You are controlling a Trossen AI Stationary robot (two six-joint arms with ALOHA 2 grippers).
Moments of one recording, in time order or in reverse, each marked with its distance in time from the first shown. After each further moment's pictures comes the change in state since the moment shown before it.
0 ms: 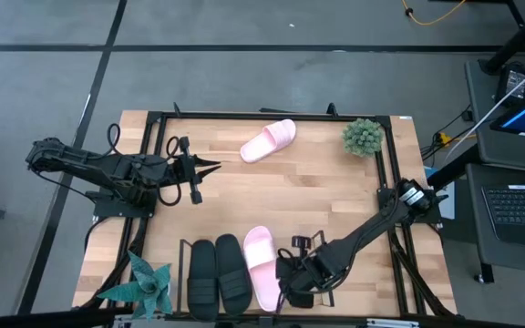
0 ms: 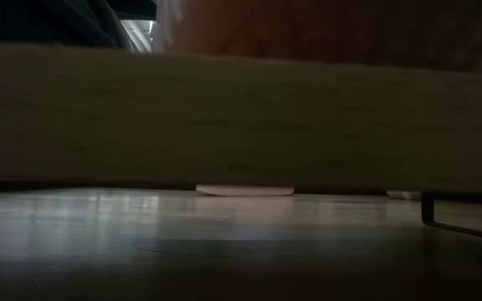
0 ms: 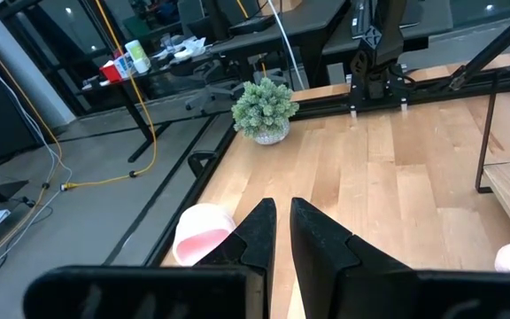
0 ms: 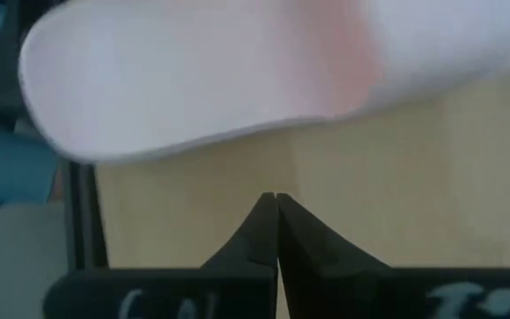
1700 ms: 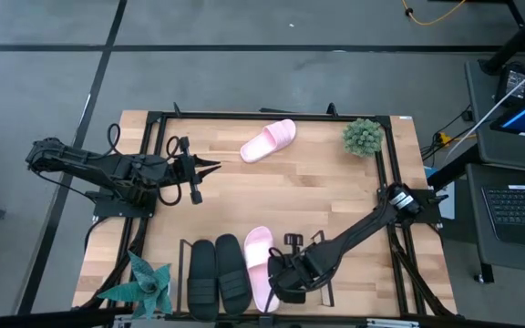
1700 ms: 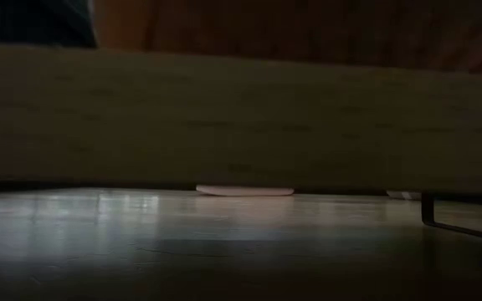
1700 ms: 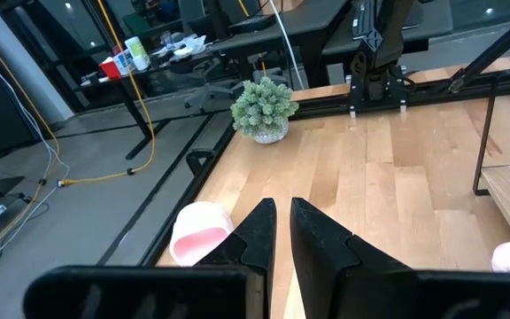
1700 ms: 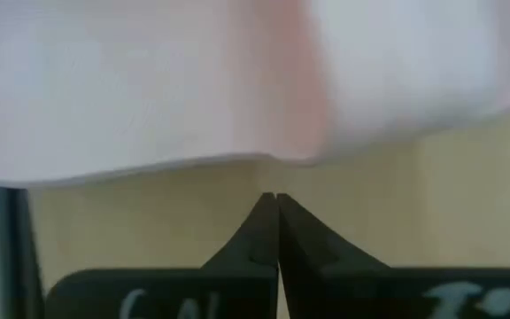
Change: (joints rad) left arm 0.000 0.000 0.000 -0.001 0.000 -0.018; right arm -0.031 0.090 0.064 -0.018 0.019 -0.064
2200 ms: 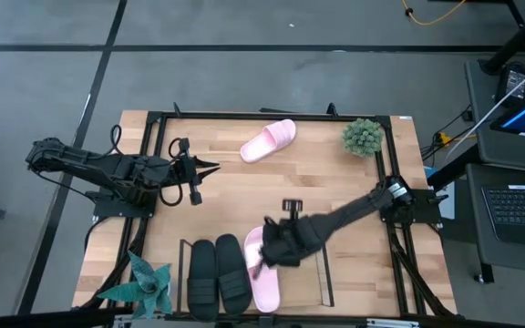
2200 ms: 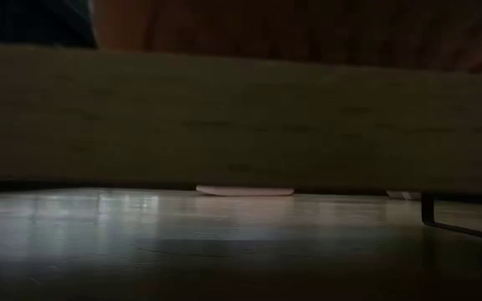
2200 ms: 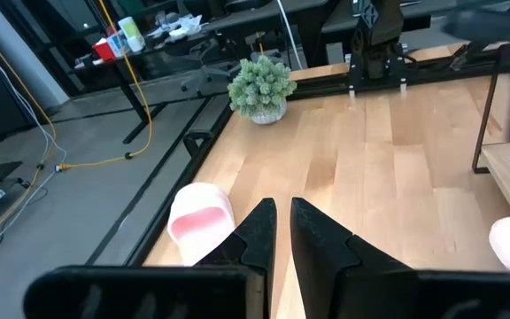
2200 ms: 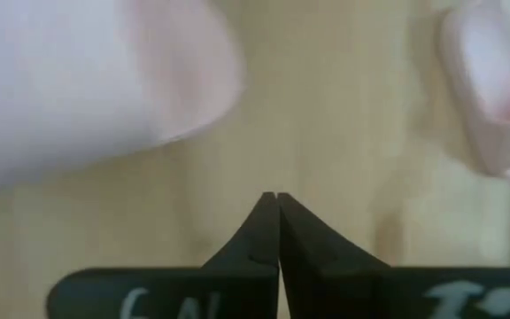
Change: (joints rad) left arm 0.000 0.000 0.000 -0.065 0.000 -0.031; right arm -0.135 -0.002 0.202 -0.378 0.224 -0.117
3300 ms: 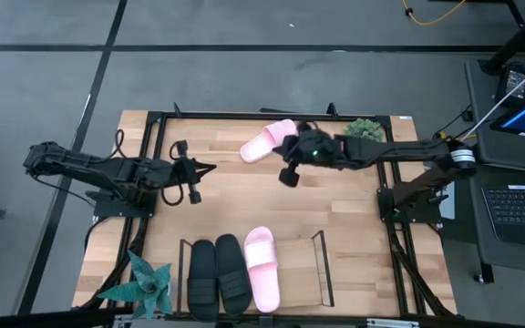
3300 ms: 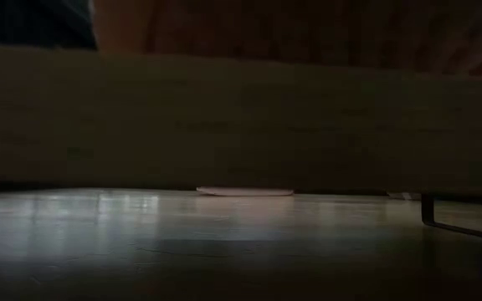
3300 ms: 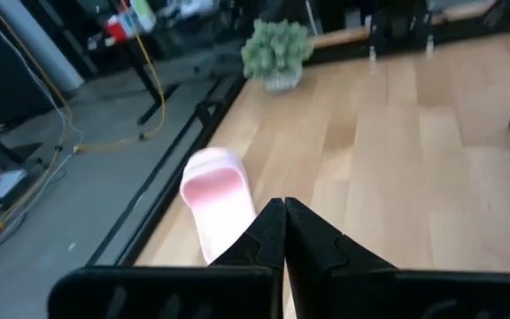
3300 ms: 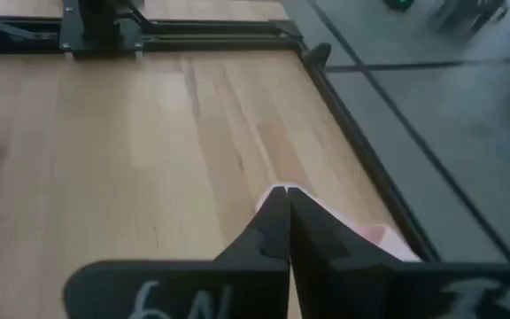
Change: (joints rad) left arm 0.045 -0.056 -0.134 0.031 -0.008 0.008; right arm -0.532 -0.627 -0.759 1.062 -0.113 -0.523
